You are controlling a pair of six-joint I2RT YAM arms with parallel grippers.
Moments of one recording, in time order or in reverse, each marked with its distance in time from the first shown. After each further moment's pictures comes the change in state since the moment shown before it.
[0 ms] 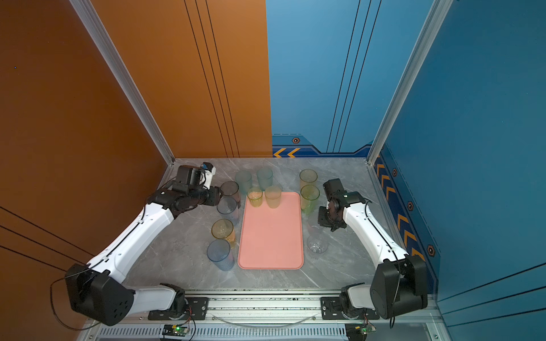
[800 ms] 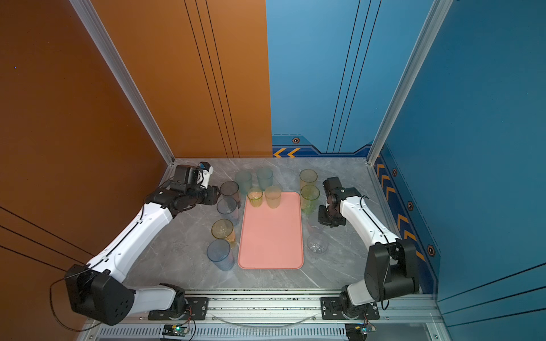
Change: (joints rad) left arm 0.027 0.000 0.000 0.000 0.000 0.000; right arm -0.029 0.116 0.030 0.023 0.000 -0.043
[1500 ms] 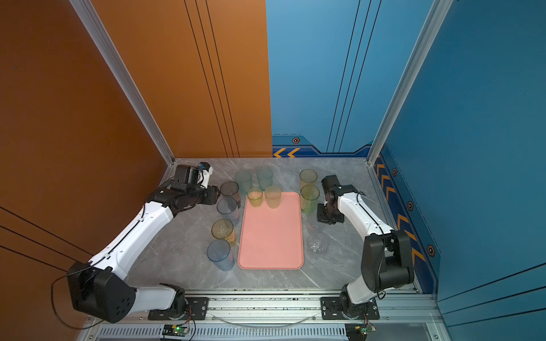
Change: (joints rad) left arm 0.011 0.016 0.000 0.000 0.000 0.000; right arm -0.003 0.064 0.033 0.016 0.000 -0.021
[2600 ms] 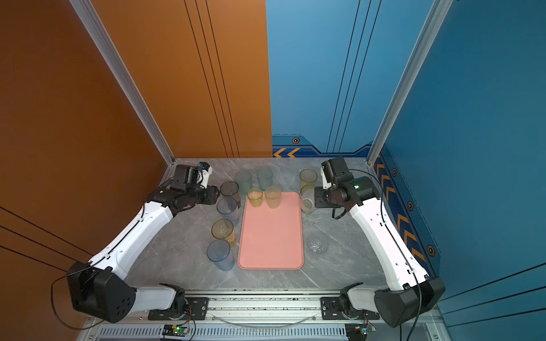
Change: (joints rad) left arm 0.006 0.000 0.000 0.000 0.008 0.000; right arm 0.196 -0.198 0.427 -0.232 0.060 -0.053
